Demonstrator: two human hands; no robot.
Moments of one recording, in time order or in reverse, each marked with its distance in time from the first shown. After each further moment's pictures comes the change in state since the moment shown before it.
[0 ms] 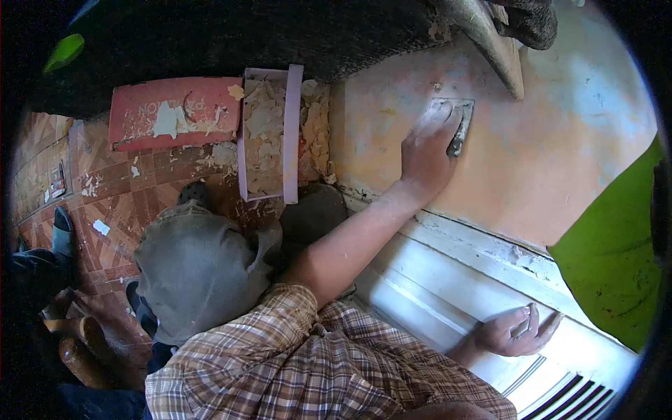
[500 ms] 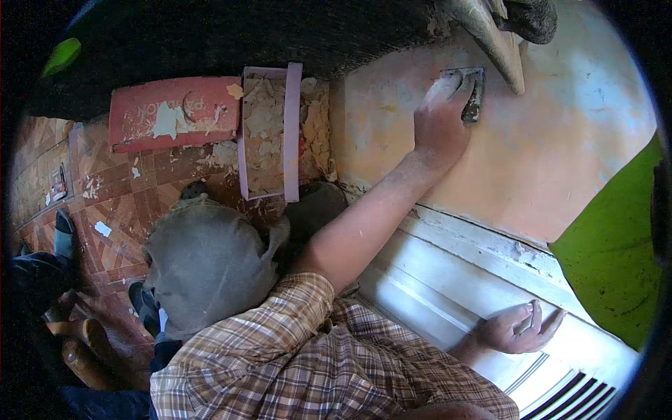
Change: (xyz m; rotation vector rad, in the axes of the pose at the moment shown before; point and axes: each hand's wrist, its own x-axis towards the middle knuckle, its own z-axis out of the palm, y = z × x) left_hand 0.043 0.002 0.014 -0.099 0.003 -0.028; right_hand 0.001 -0.001 -0.004 -0.060 -0.040 0.009
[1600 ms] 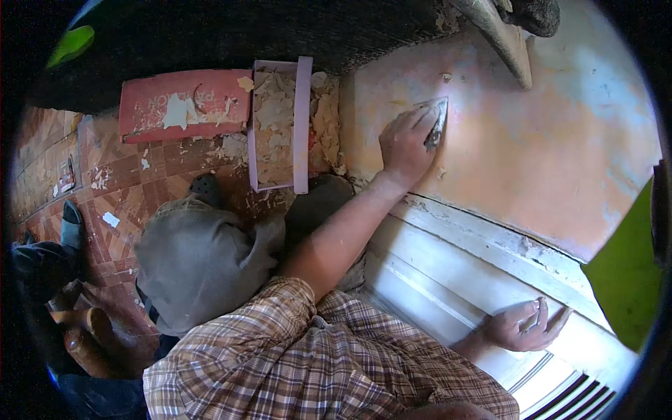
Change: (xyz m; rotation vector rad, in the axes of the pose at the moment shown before) left_hand -0.068 -0.044 -0.036 0.197 -0.049 0.001; right_hand -0.007 0.007 0.002 0.043 0.024 0.054
